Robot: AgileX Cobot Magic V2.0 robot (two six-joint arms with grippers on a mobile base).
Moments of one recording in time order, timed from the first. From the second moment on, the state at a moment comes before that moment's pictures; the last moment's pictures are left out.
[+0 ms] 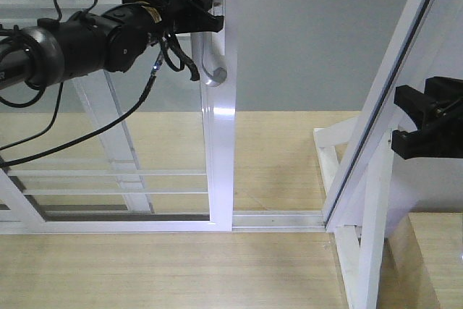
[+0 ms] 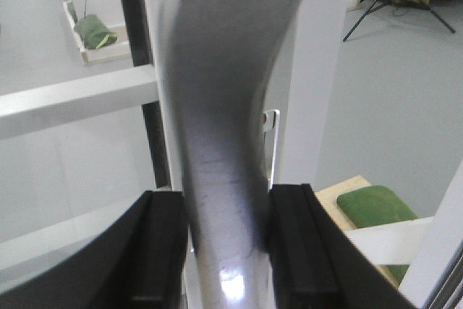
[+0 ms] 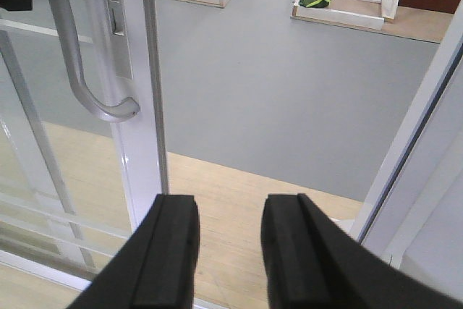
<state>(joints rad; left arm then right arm) -0.42 1.96 -1.46 0.04 -0.16 -0.05 0.25 0.82 -0.58 0.10 0.20 -0.16</state>
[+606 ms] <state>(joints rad) -0.27 1.86 -1.46 0.03 0.05 -0.05 0.25 0.82 -0.58 0.10 0.22 -0.22</state>
